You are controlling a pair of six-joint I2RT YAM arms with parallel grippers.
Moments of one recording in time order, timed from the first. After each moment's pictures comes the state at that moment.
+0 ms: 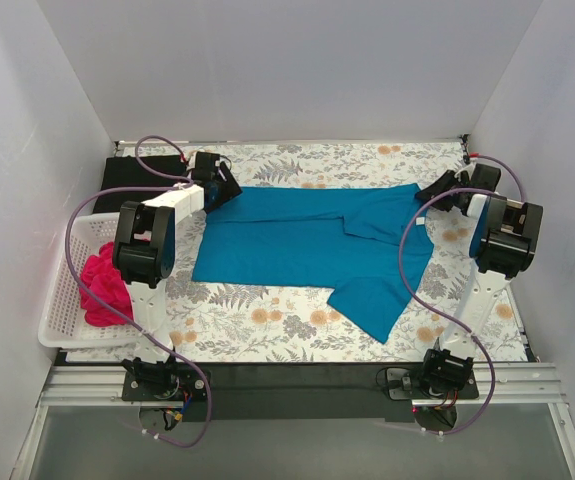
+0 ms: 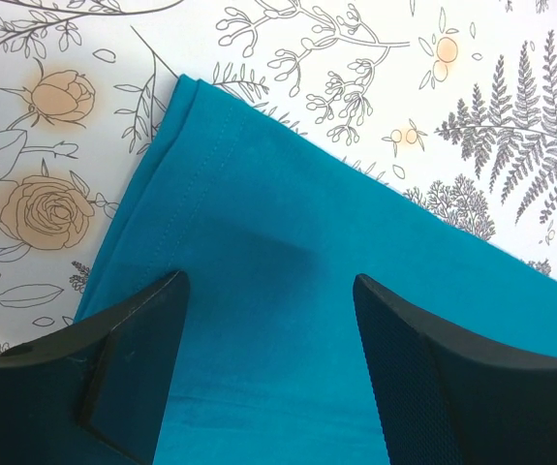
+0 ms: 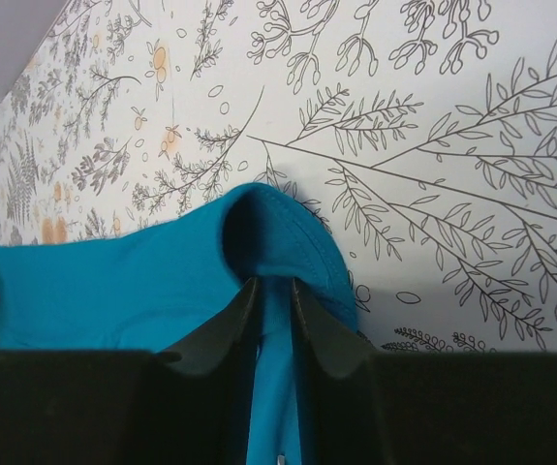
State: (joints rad) left arm -0.20 2.11 1.46 -0.16 -0.10 -0.68; right arm -0.31 2.22 1.41 0.12 -0.66 0.43
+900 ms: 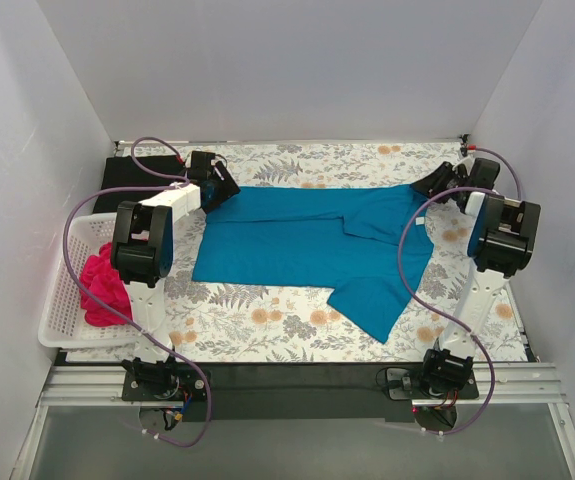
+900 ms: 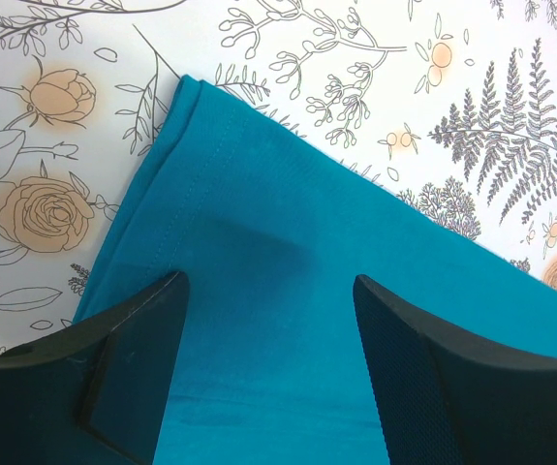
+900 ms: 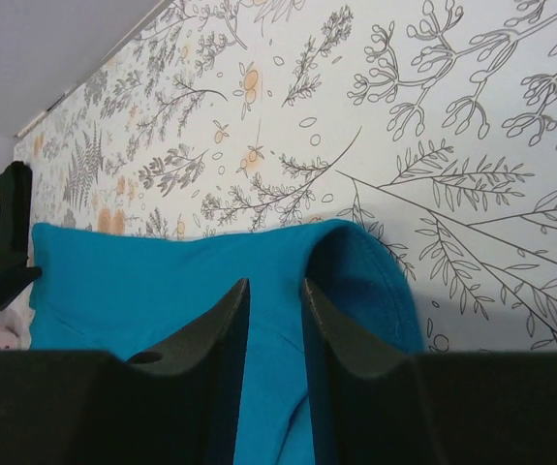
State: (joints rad) left arm -0.17 2.11 1.46 -0.17 -0.05 -0.71; right arm -0.29 2.23 1.44 0.21 -0.78 0.47
